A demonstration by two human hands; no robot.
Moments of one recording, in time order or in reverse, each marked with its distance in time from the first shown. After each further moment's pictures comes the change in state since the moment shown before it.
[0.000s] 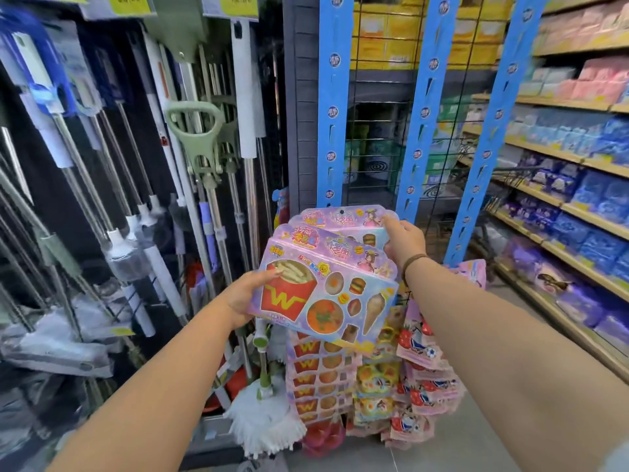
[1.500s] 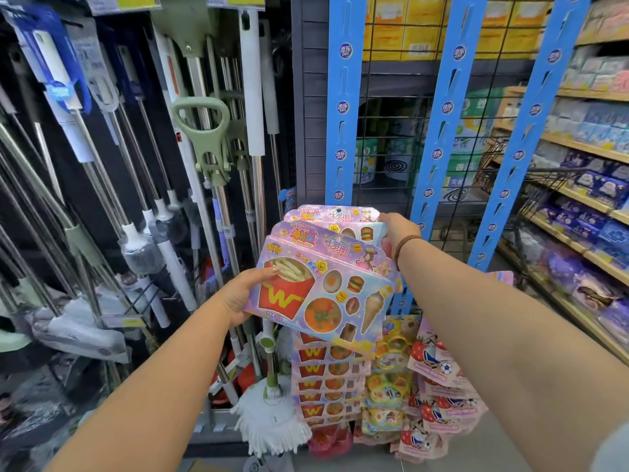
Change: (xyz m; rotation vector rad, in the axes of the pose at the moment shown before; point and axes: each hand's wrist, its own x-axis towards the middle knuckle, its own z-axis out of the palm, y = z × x) left_hand 0.012 0.002 -0.001 -0.008 0.074 0.003; right_hand 0.049 -0.012 0.031 0.029 -0.157 0.374
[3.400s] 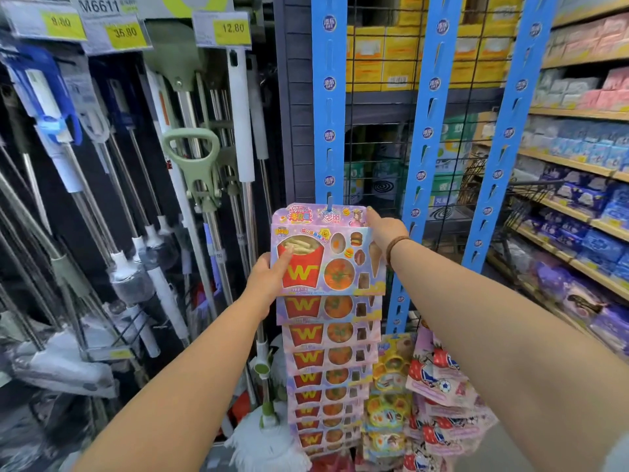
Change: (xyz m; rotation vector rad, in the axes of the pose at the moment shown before) left_hand 0.055 0.023 0.040 0.199 0.359 0.208; right_hand -0.002 -0.030 0.001 -0.410 0.059 -0.263
